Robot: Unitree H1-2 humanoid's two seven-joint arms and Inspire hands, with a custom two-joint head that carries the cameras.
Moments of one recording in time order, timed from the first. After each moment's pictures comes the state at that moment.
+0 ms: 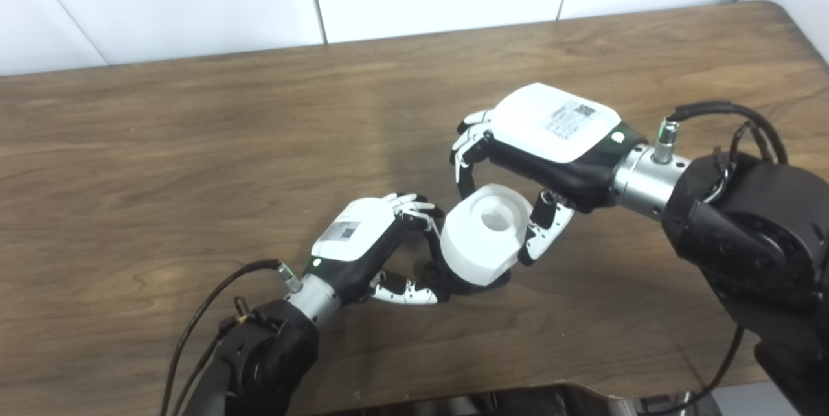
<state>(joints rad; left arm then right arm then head) -0.03 0.22 -0.48 -0.34 0.75 0.11 -0.42 -0.43 -0.49 0.35 -0.93 -0.92 0.44 1.17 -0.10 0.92</state>
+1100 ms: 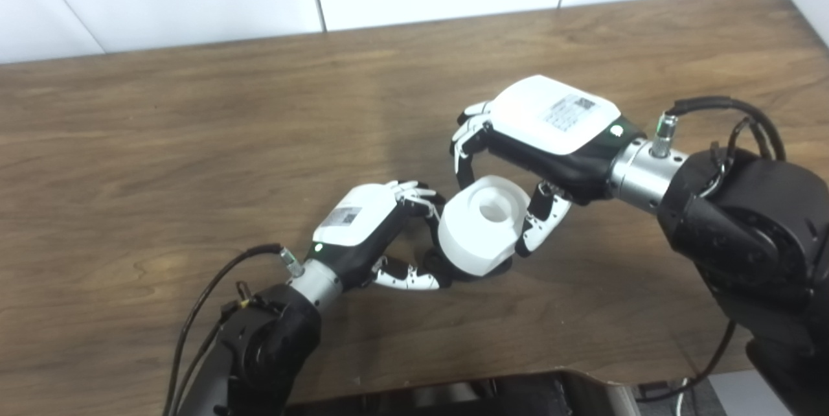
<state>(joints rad) -0.04 0.21 -0.48 -0.36 0.75 0.15 -0.44 -0.39 -0.46 0.35 -0.93 -0.96 0.43 1.17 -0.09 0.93</state>
